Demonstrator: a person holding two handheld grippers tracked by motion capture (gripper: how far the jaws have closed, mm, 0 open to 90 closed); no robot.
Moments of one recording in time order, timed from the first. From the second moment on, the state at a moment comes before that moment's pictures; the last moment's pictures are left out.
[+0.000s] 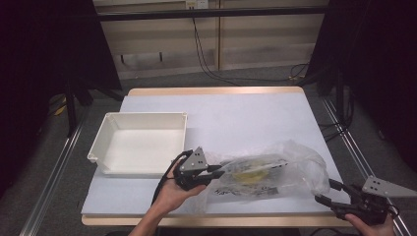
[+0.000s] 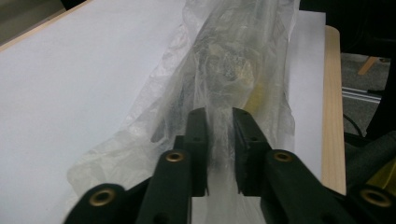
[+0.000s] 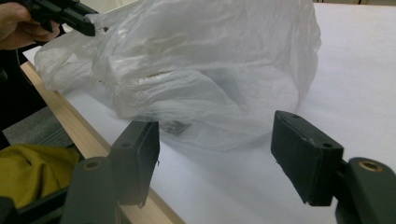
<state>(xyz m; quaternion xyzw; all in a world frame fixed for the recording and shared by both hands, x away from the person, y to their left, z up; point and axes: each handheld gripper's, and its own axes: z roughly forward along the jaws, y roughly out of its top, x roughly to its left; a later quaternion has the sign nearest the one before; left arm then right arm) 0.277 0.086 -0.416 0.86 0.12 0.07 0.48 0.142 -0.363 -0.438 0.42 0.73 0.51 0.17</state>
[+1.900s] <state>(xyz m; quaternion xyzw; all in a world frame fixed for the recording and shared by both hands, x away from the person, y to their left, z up) 0.317 0.082 -0.395 0.84 0.18 0.05 0.51 0.244 -0.284 -0.398 0.31 0.81 0.48 0.11</state>
